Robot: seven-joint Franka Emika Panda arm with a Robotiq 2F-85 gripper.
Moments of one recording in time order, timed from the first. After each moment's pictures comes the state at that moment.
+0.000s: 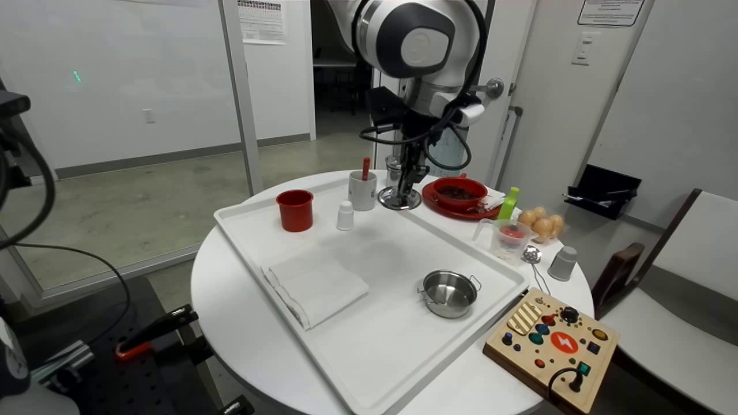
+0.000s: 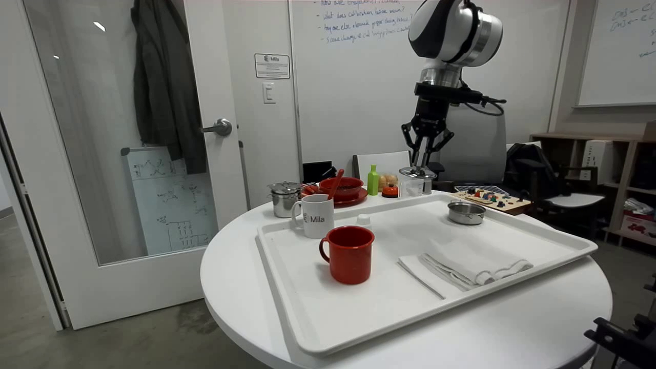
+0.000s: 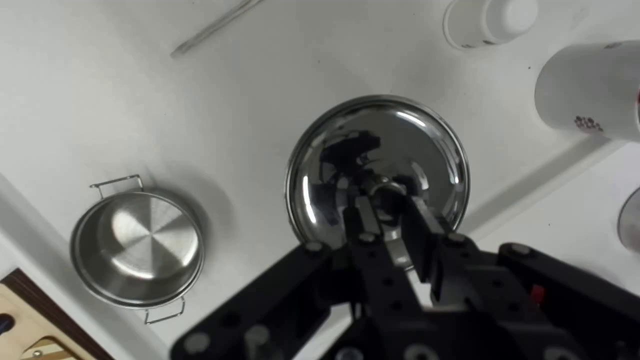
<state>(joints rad) -0.06 0.35 -0.05 -1.95 0.28 2.32 0.37</state>
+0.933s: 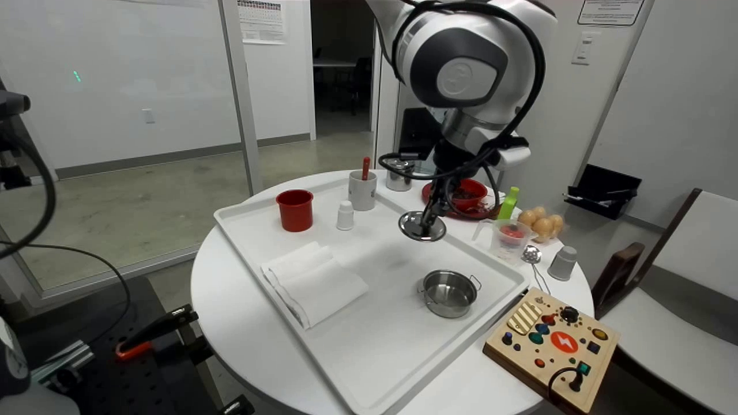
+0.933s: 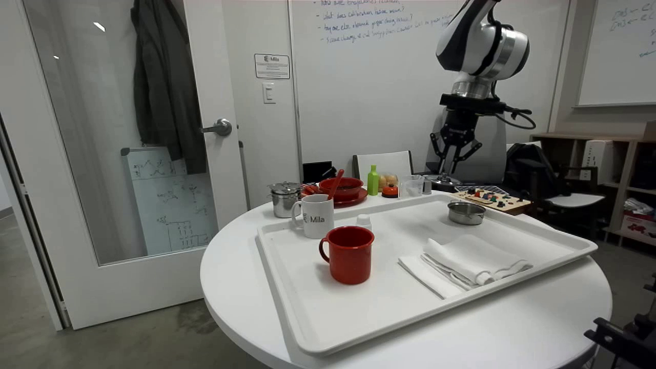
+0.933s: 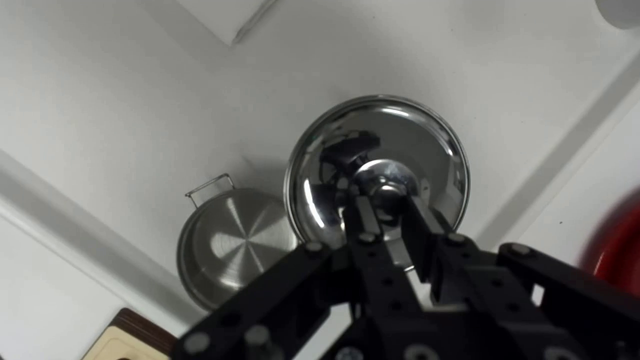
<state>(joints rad) -0.17 0.41 -0.10 -1.95 0.40 2.29 0.37</state>
